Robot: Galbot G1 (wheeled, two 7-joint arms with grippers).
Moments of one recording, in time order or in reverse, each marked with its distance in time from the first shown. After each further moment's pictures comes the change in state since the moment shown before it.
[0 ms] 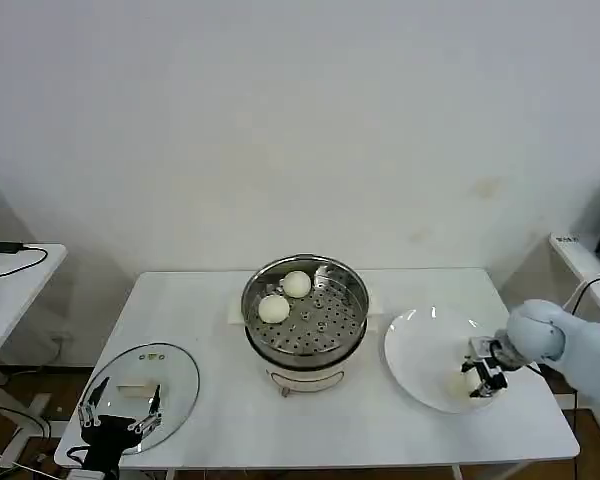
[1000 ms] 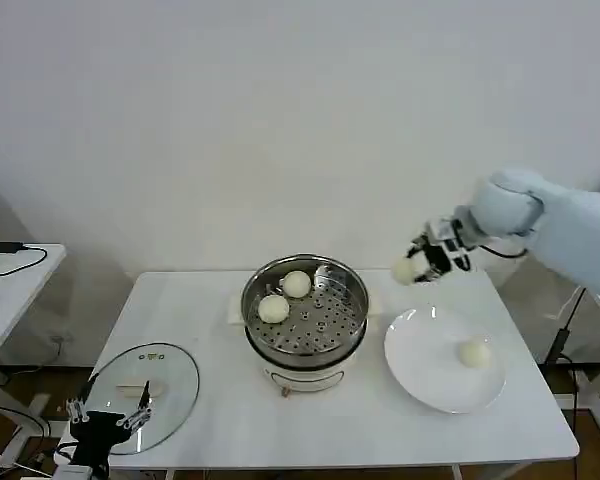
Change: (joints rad) left arm -0.009 0.016 -0.046 0.010 -0.032 0.002 0.001; right arm 0.659 0.321 -0.309 0.023 0.231 -0.008 0.013
